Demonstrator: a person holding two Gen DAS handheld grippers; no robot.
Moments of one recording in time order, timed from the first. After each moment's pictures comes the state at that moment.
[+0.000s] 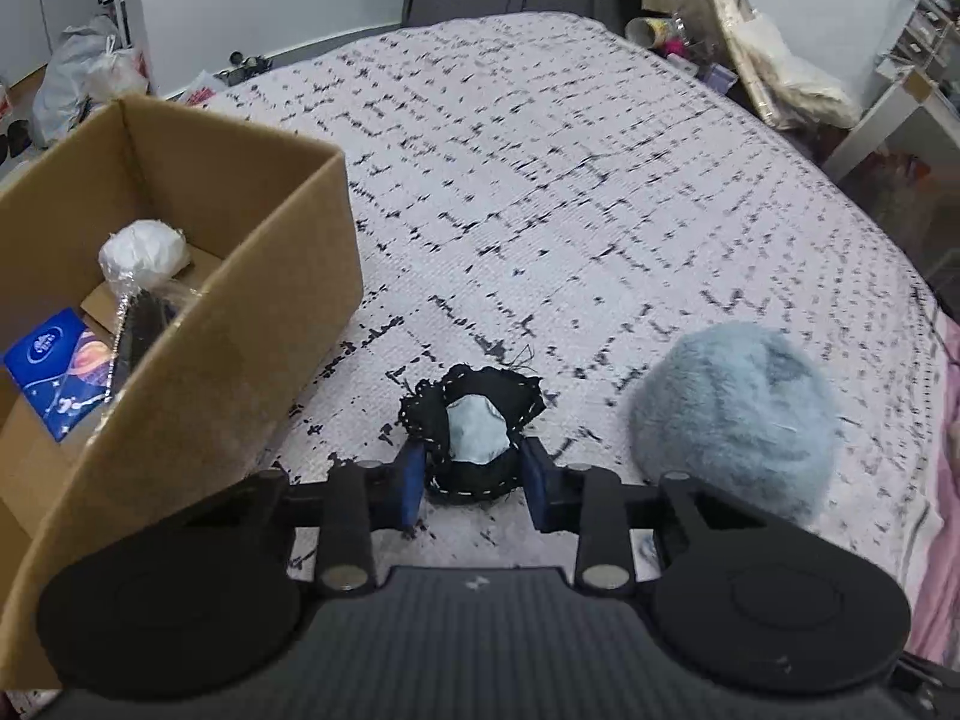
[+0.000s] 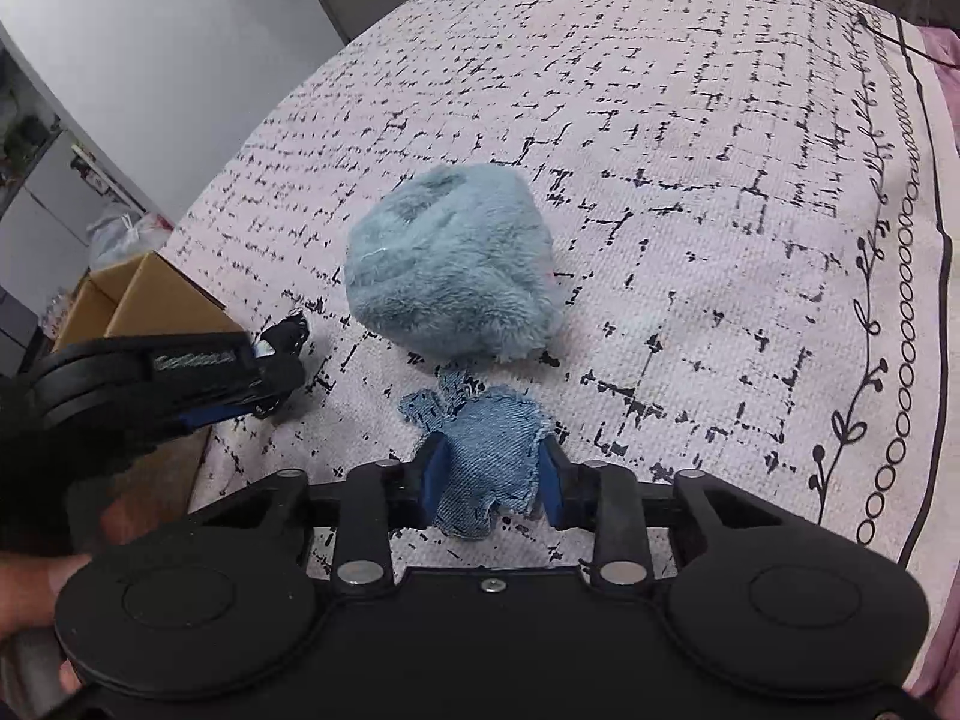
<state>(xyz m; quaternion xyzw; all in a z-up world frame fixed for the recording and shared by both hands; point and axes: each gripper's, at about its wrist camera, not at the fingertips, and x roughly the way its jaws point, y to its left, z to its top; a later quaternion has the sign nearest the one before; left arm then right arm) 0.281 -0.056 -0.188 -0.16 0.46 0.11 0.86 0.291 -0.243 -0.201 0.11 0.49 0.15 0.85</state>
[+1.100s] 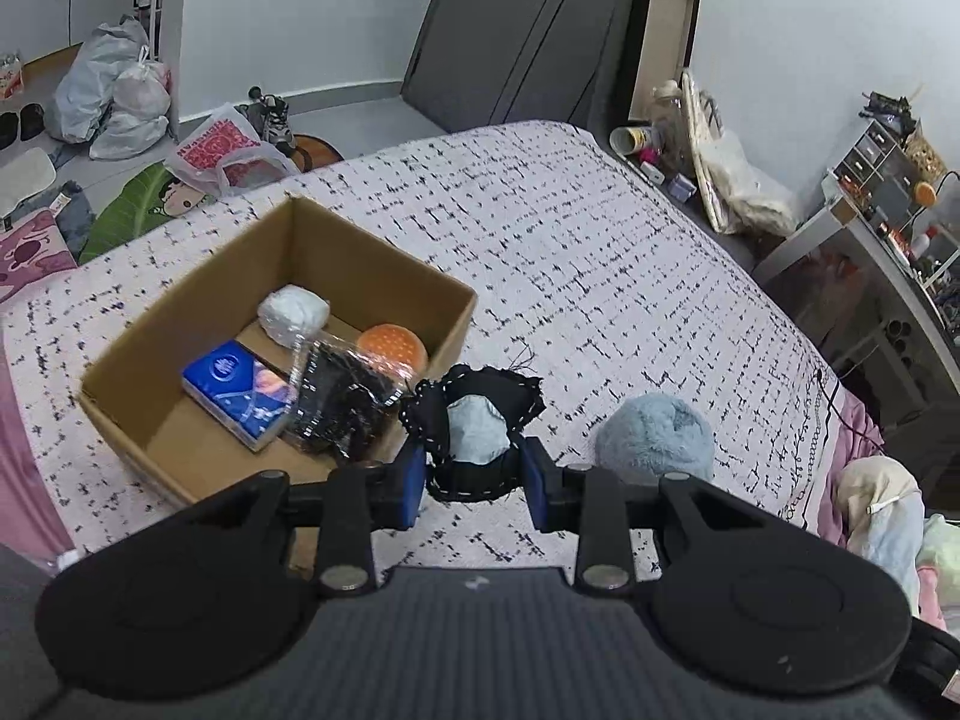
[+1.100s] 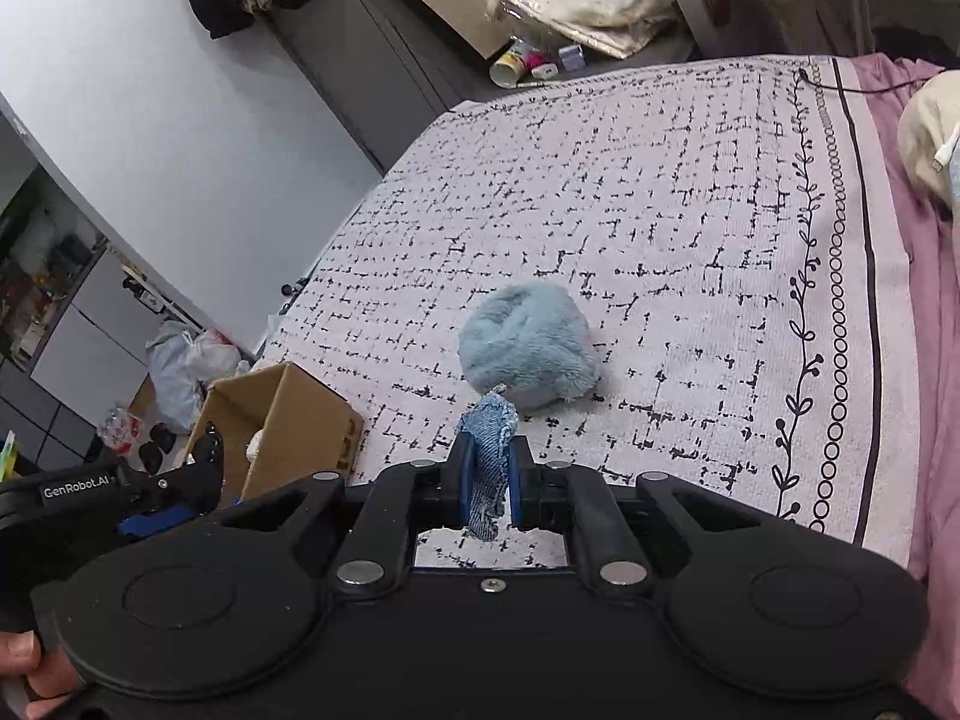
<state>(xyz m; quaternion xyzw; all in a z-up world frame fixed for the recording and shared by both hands) 0.184 0.015 -0.086 -0.23 0.40 0.09 0.88 0.224 -0.260 -0.119 0.19 0.41 0.15 0.88</state>
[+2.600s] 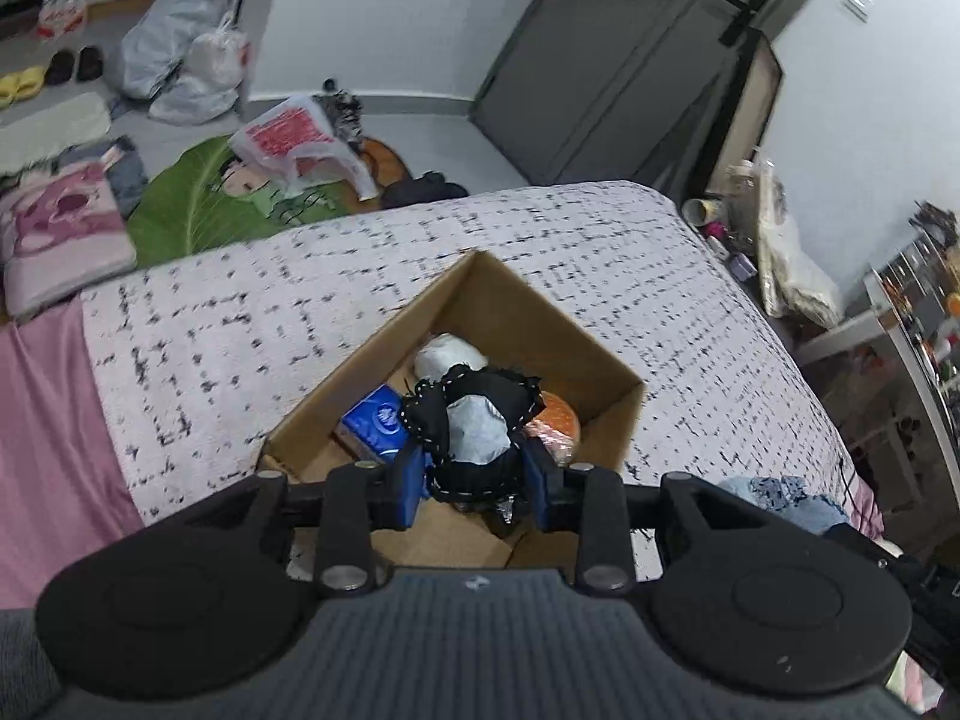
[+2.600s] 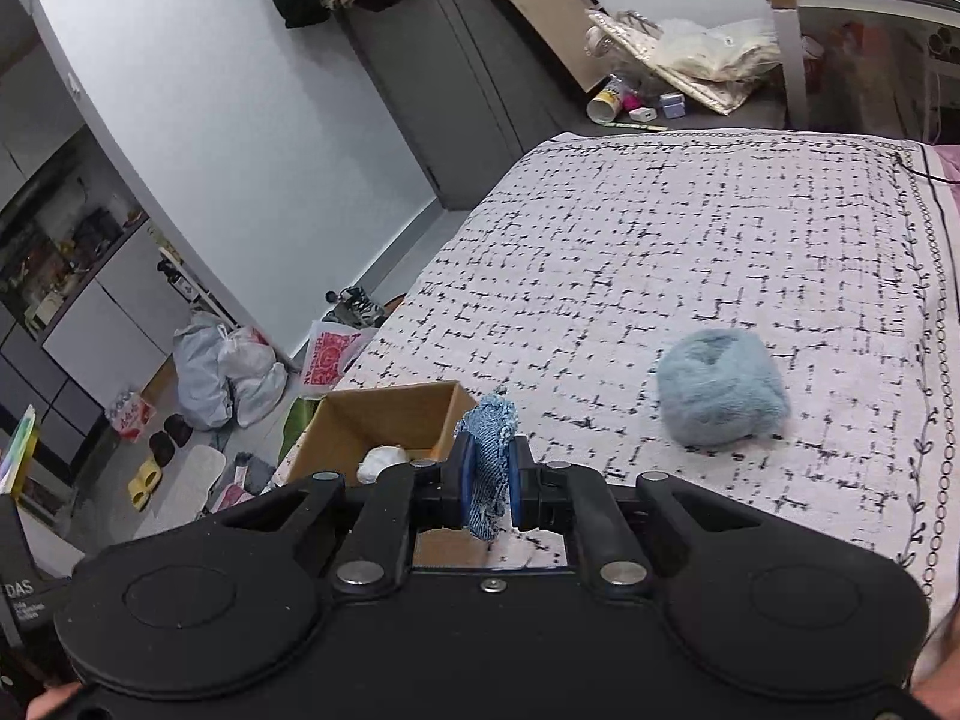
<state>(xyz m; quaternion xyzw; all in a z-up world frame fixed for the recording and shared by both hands) 0.155 0.135 -0.106 -0.31 0.38 0.12 0.86 0.214 -0.135 -0.069 0.15 0.37 0.17 0.90</state>
